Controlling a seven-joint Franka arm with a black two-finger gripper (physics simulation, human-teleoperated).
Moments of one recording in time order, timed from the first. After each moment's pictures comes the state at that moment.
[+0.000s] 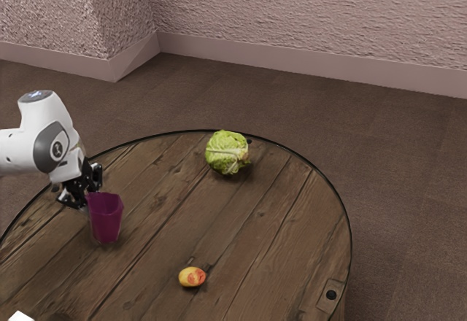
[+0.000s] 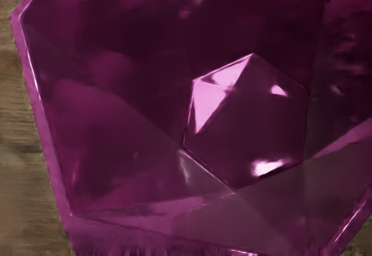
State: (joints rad) arm -0.14 0.06 0.49 -2.38 -0.09 2.50 1.98
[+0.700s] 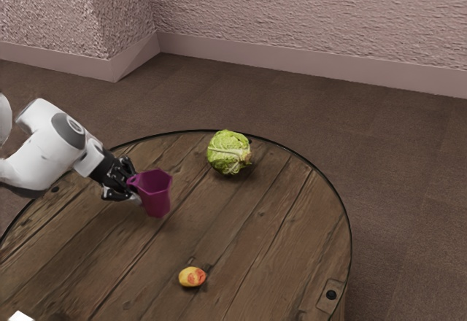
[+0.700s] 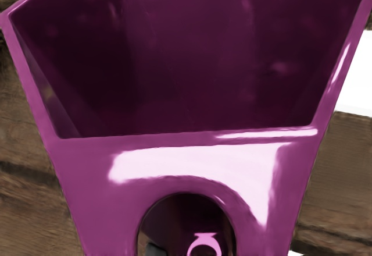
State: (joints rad) arm -0.20 0.14 0.48 -2.29 -0.93 2.39 2.27
